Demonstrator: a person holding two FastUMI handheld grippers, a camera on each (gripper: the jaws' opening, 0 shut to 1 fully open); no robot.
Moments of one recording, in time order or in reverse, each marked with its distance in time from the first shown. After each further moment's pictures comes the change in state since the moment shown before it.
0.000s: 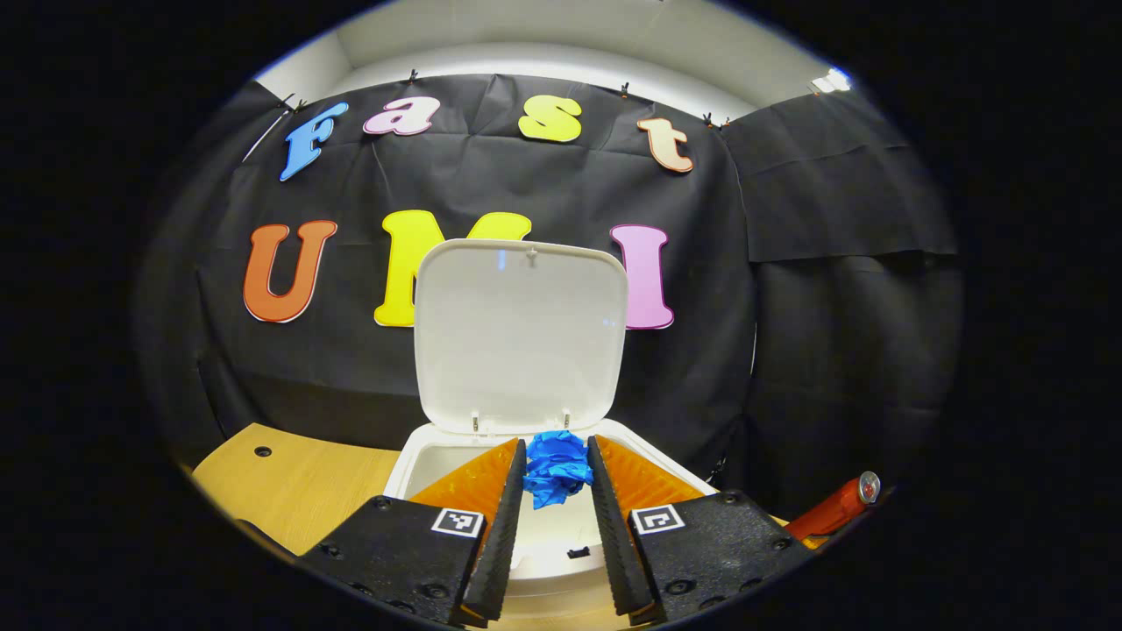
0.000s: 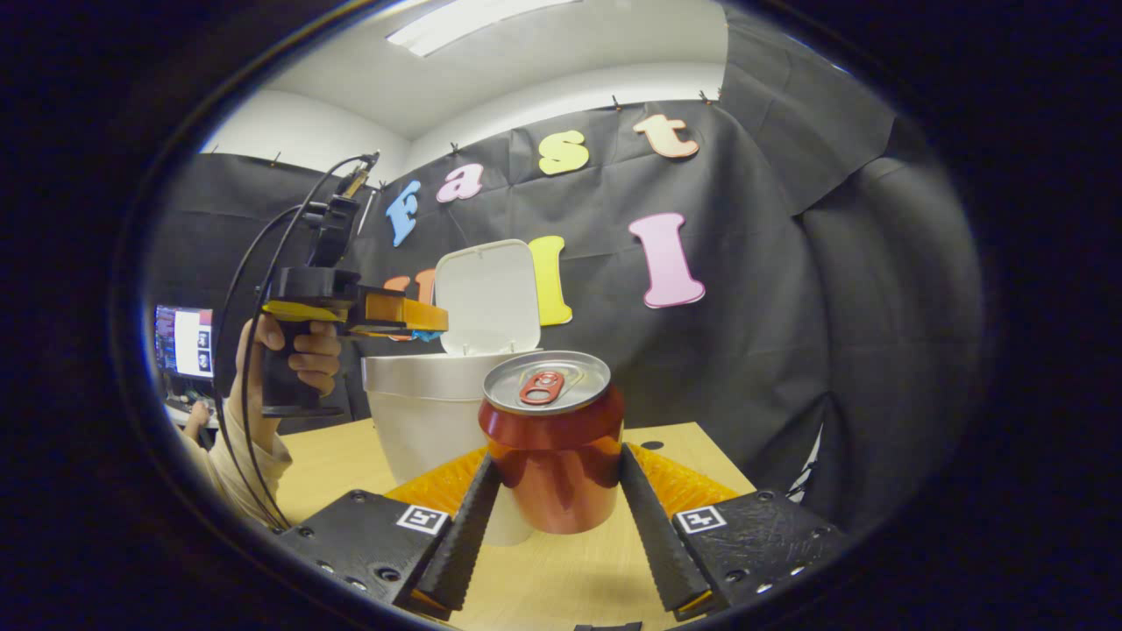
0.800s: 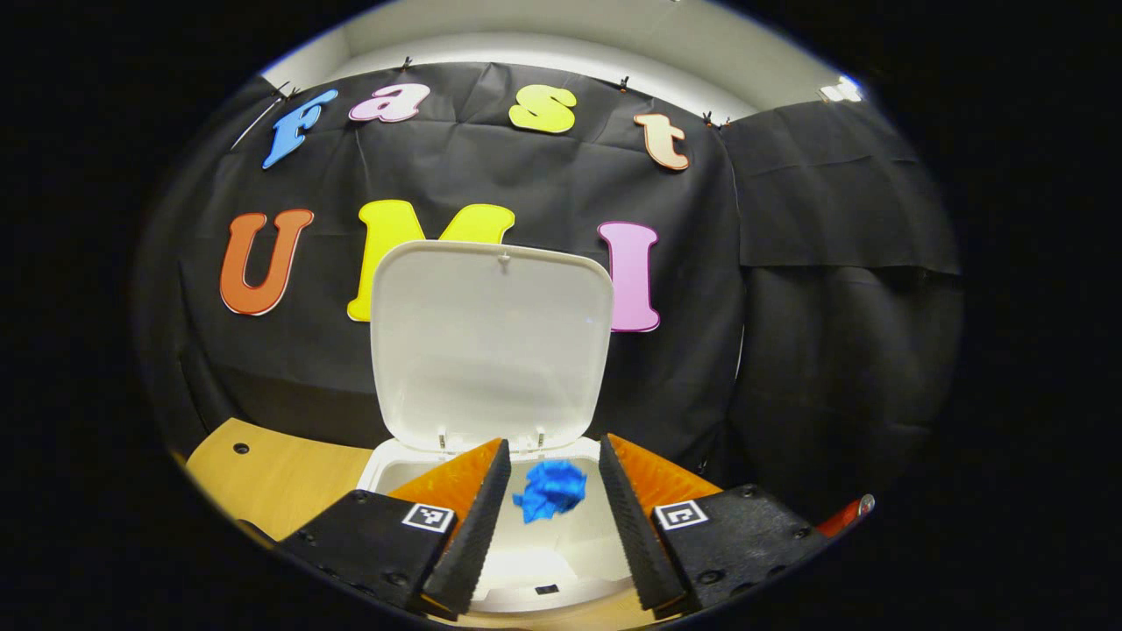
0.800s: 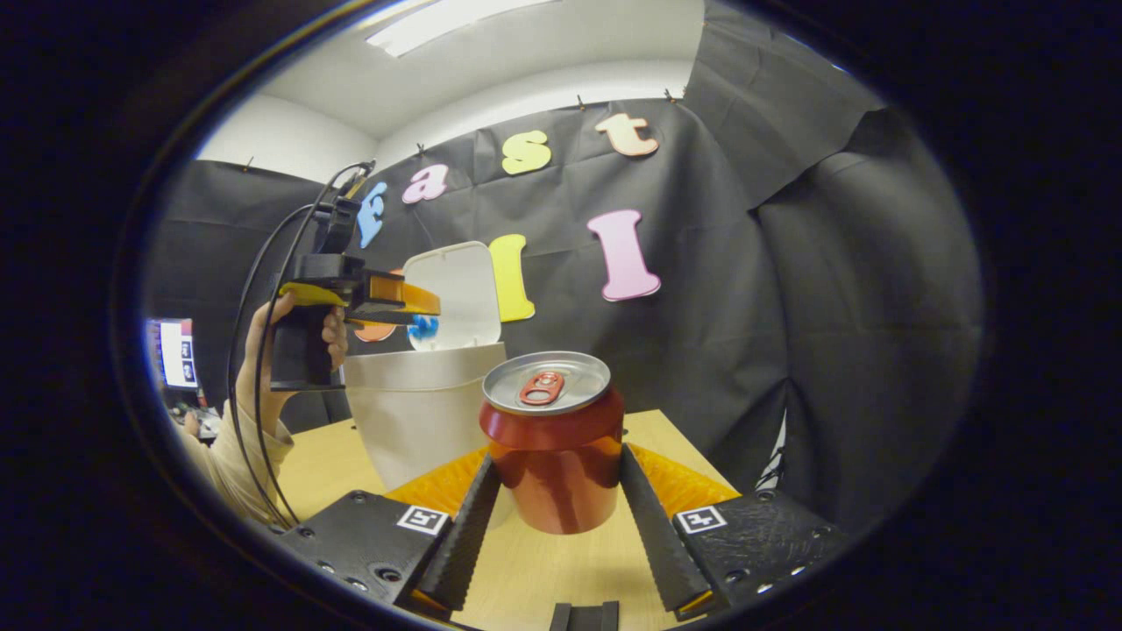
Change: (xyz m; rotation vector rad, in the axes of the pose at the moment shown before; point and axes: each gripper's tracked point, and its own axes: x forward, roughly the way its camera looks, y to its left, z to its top) left arm 0.021 -0.013 0.011 -0.056 0.027 -0.076; right arm -0.037 -0.030 -0.004 0.024 0.012 -0.126
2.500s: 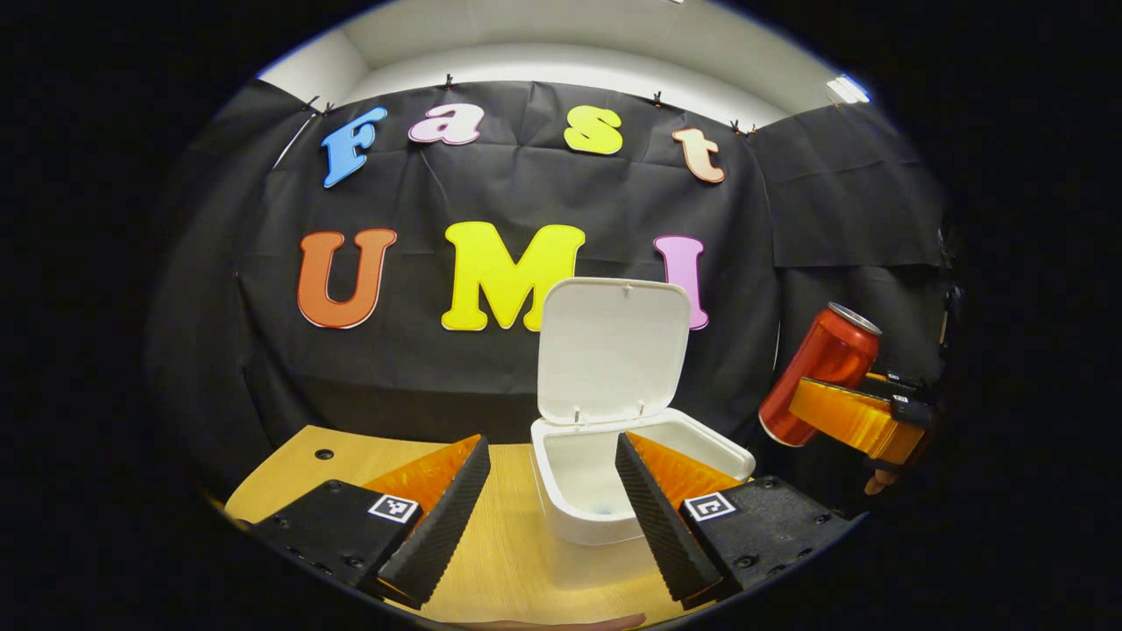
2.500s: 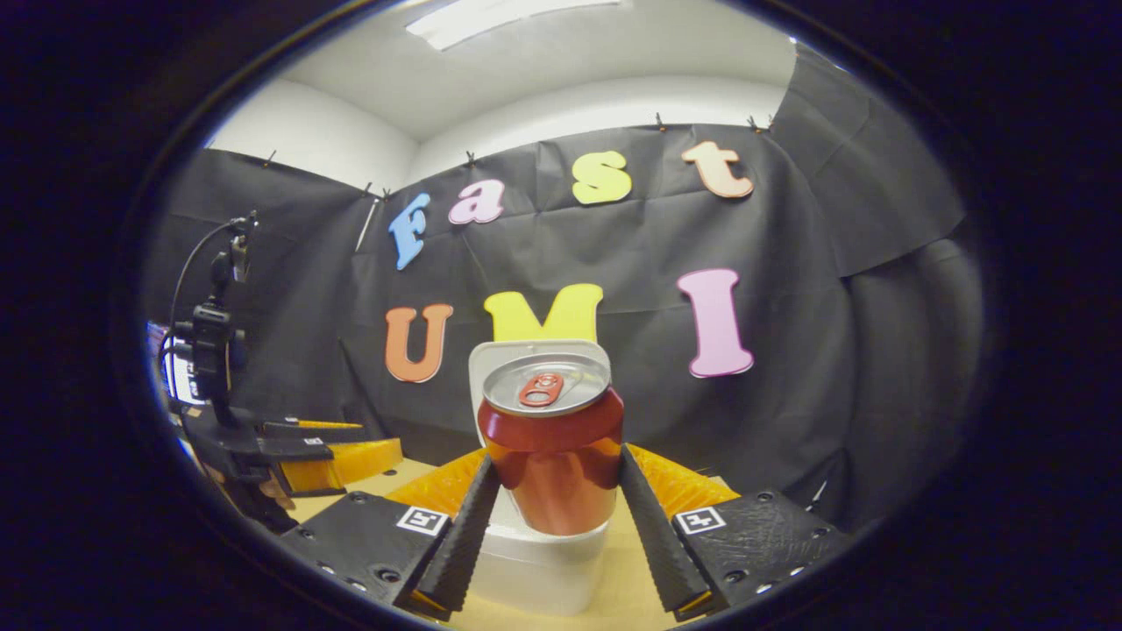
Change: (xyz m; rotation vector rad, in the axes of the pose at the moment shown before) left arm -0.120 0.099 0.009 0.035 0.004 0.165; right arm 0.109 0.187 0.162 -0.085 -0.048 0.135
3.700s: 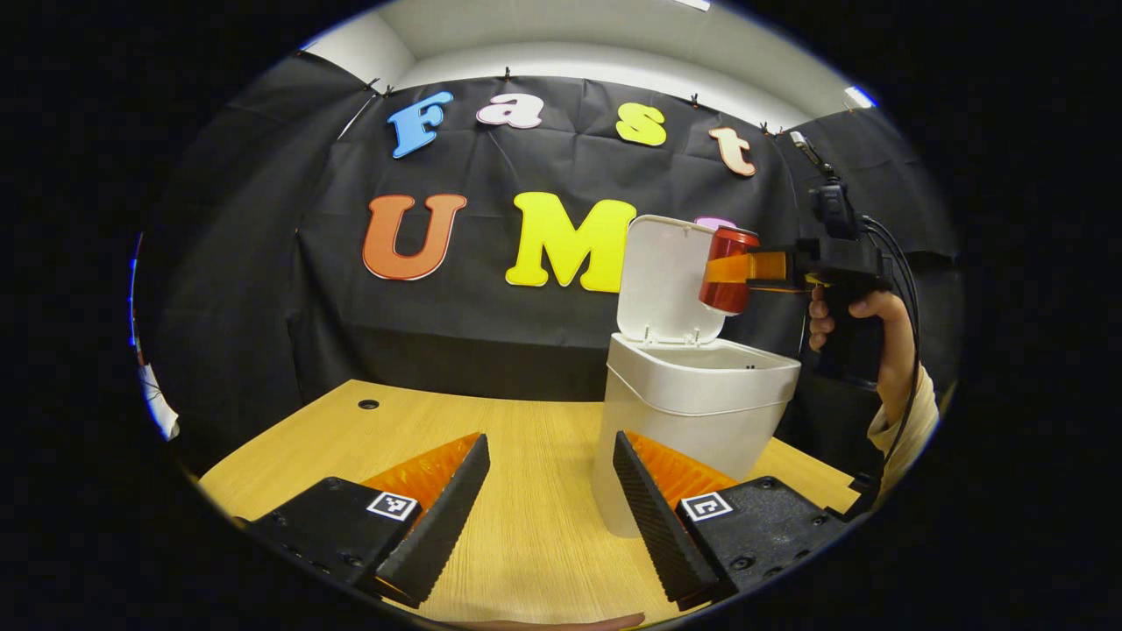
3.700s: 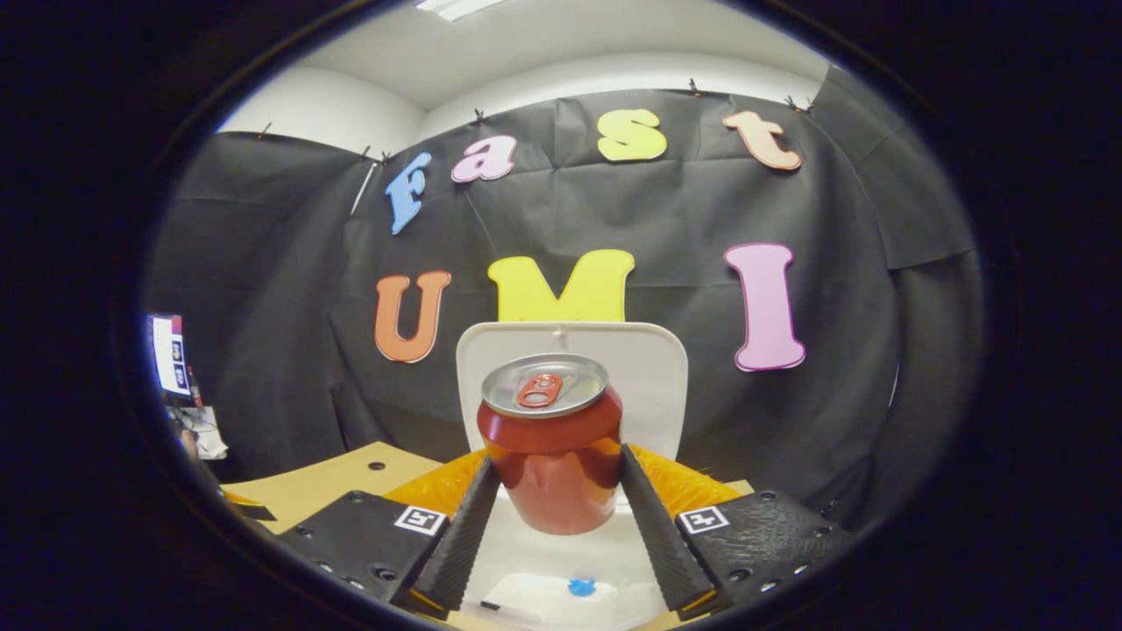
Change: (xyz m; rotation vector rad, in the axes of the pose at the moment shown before) left arm -0.073 0.075 -0.100 -0.041 0.017 0.104; right arm 0.130 0.020 -0.020 -0.035 0.117 -0.023
